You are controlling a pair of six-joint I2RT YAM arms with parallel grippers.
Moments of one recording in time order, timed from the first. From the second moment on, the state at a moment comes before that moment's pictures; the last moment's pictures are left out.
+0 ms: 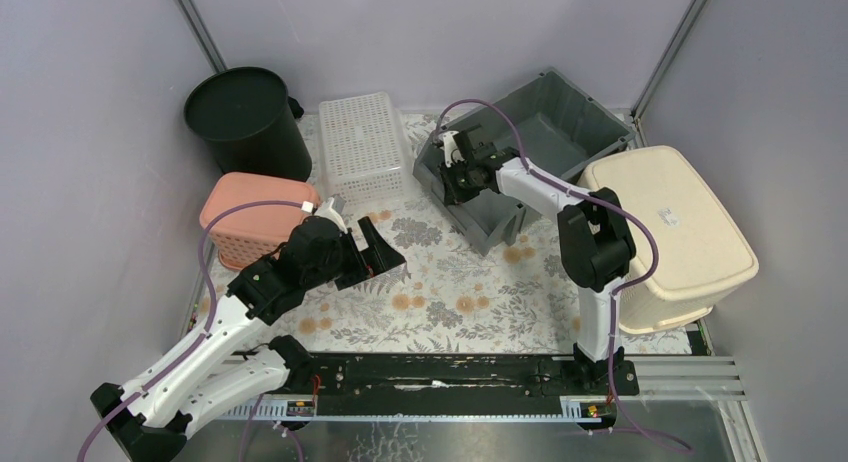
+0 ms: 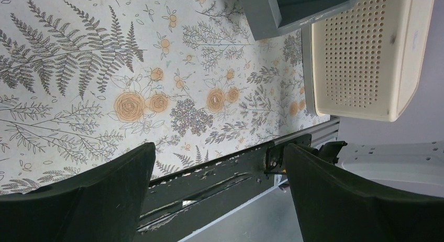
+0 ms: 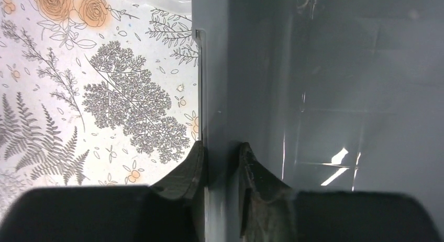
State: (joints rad) left arm -0.70 0.78 0.81 -0.67 0.04 -0.97; right arm 0.54 2.01 1.56 -0.50 -0.19 0.02
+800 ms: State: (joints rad) left arm -0.70 0.79 0.81 -0.67 0.04 -0.97; right arm 0.55 2.02 1.56 -0.49 -0.12 0.02
